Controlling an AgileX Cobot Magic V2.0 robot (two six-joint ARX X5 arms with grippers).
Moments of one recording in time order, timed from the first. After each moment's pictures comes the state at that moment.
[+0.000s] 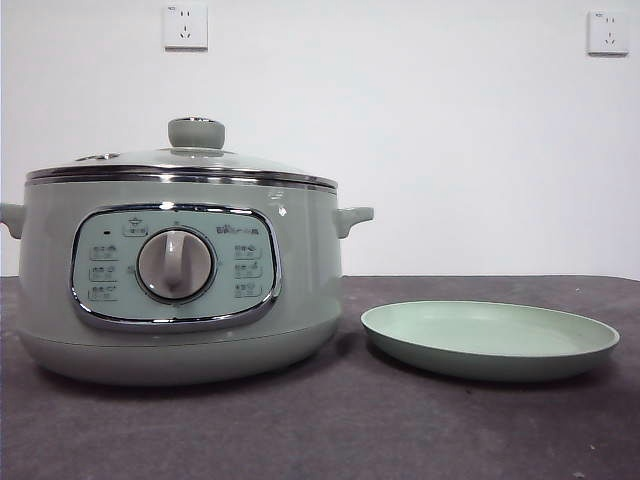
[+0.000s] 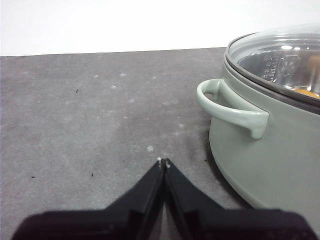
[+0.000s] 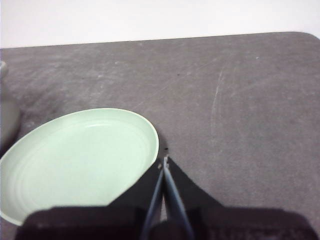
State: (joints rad) left arm 0.00 0.00 0.02 -0.18 0.02 0.01; right arm 0.08 0.03 0.02 -0.18 -0.07 0.04
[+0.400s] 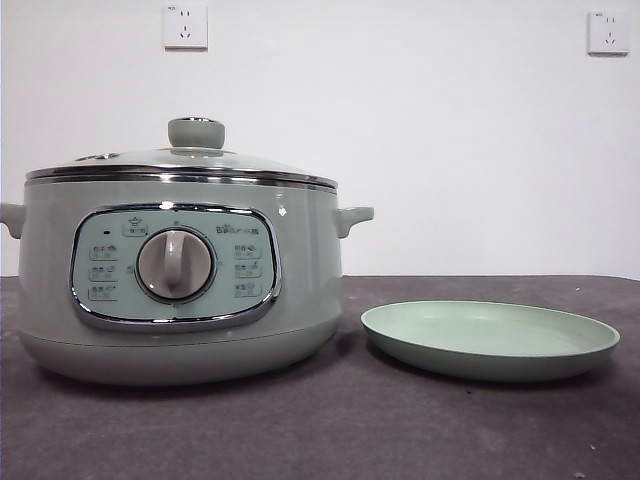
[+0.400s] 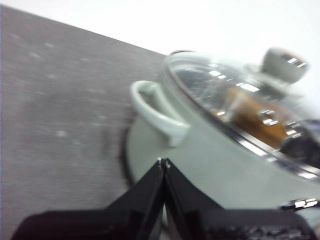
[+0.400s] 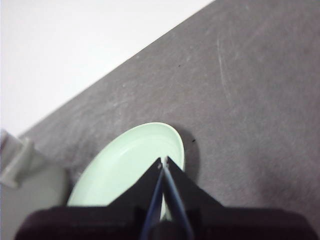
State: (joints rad) left arm 0.00 0.00 0.02 -0.16 0.29 -0.38; right arm 0.08 0.03 0.02 -0.18 -0.07 0.56
